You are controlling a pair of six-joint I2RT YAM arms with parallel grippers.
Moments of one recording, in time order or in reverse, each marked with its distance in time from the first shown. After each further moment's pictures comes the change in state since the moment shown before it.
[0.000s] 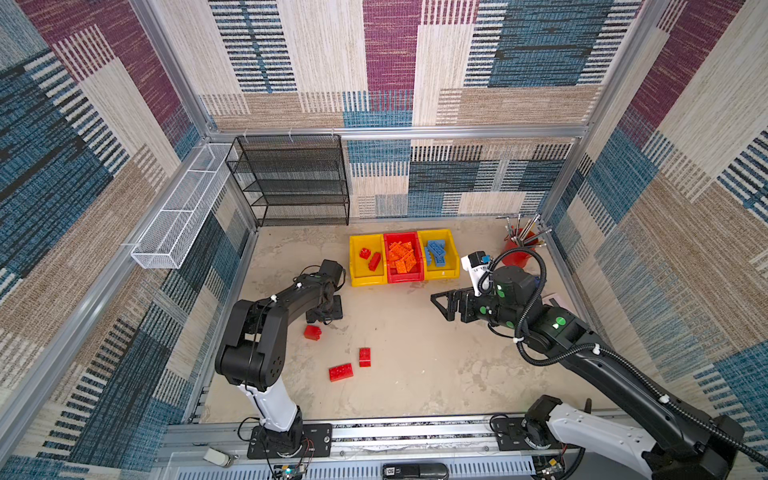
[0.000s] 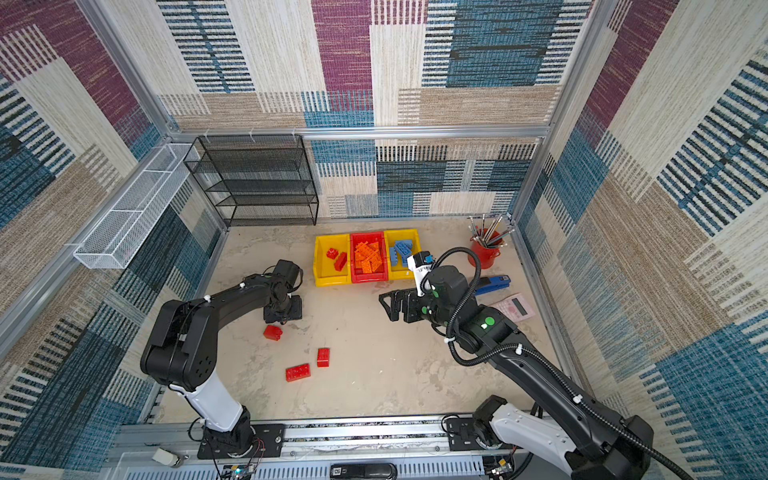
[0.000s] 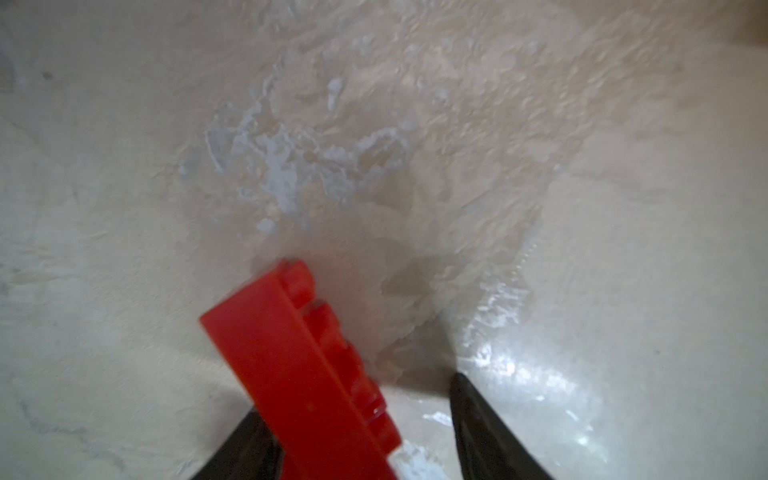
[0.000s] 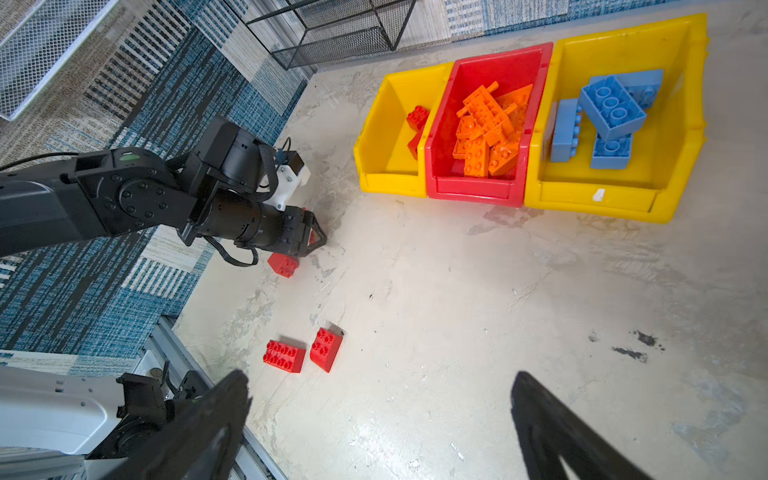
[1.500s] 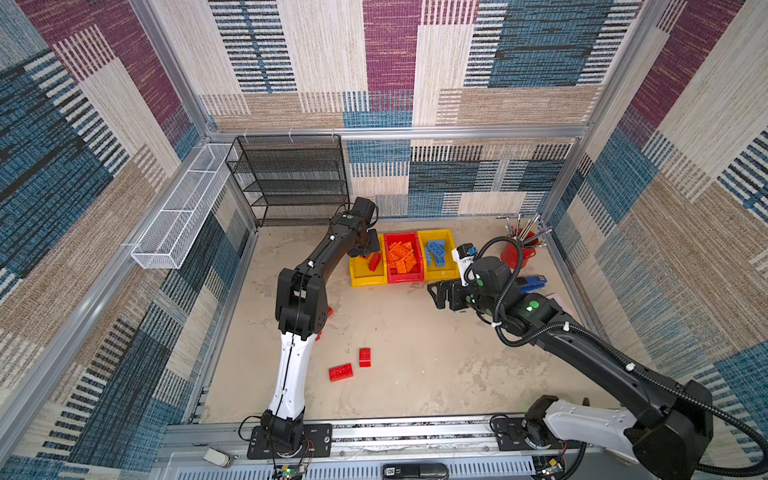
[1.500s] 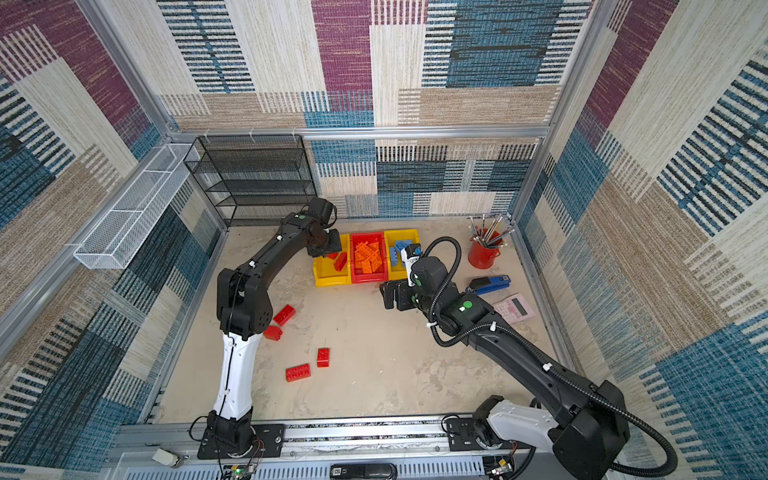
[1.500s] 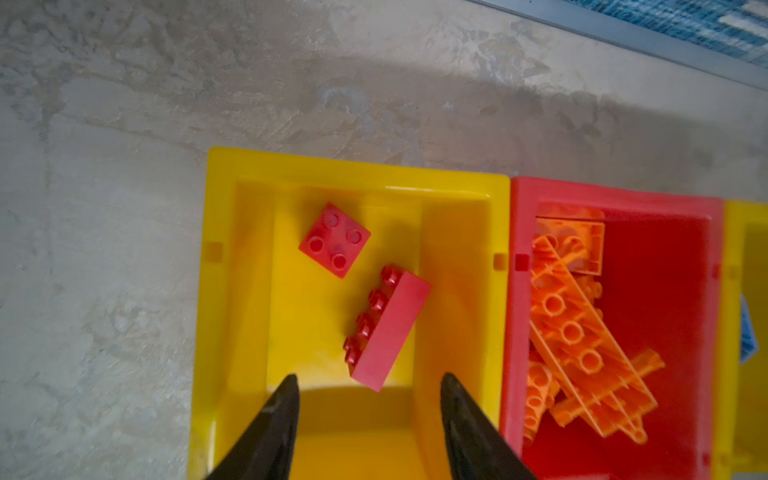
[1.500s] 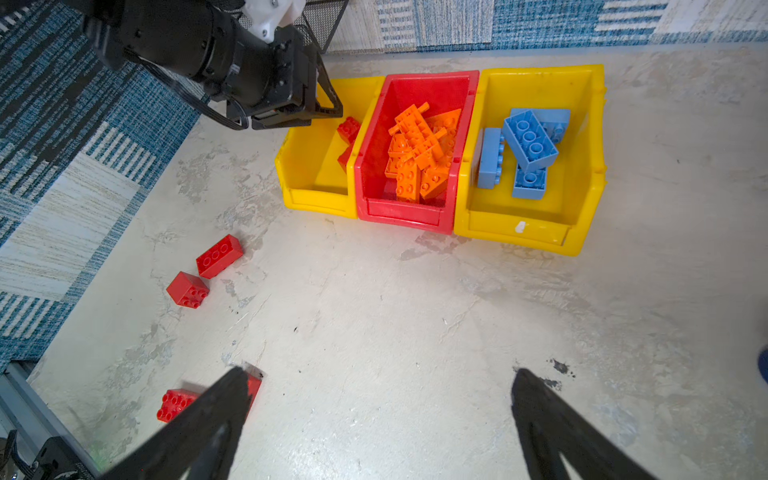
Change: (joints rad) left arm -0.103 0.525 1.068 -0.249 0.152 -0.110; right arm -0.007 0.166 0.048 0.051 0.191 -0.104
